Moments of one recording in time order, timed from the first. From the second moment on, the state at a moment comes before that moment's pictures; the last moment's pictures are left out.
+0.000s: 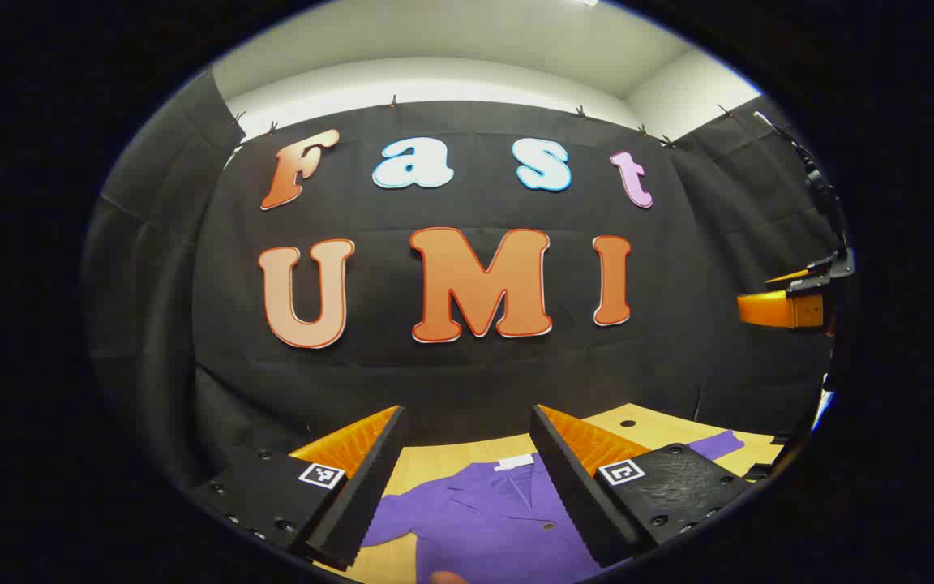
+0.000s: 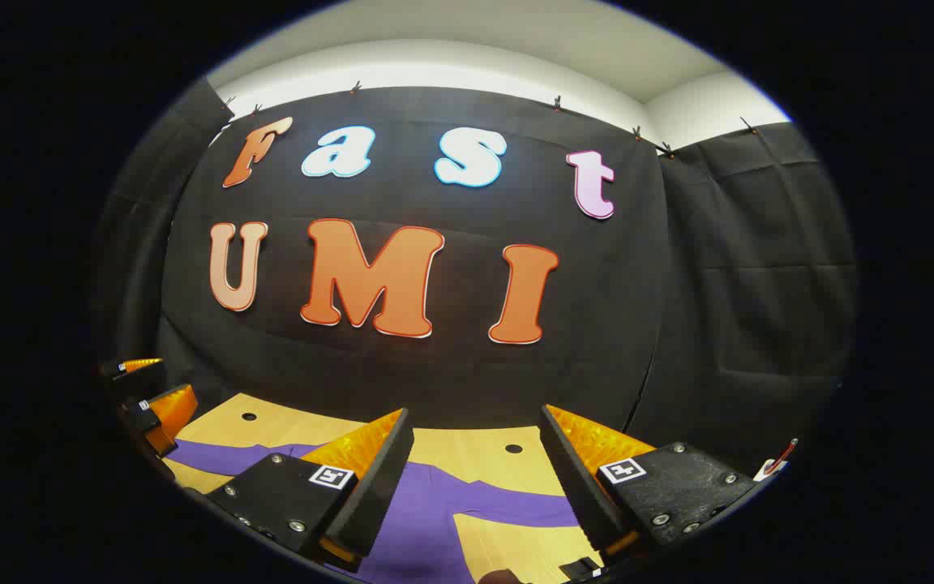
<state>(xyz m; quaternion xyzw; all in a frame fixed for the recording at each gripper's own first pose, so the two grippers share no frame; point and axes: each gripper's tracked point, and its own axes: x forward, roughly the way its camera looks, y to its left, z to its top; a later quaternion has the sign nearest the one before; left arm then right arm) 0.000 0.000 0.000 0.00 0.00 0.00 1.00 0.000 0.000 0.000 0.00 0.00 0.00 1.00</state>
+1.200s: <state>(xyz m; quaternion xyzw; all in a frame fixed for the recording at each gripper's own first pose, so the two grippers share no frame) 0.034 -0.023 0.040 0.02 -0.04 0.06 1.00 0.074 -0.013 -0.055 0.03 0.05 0.05 1.00</state>
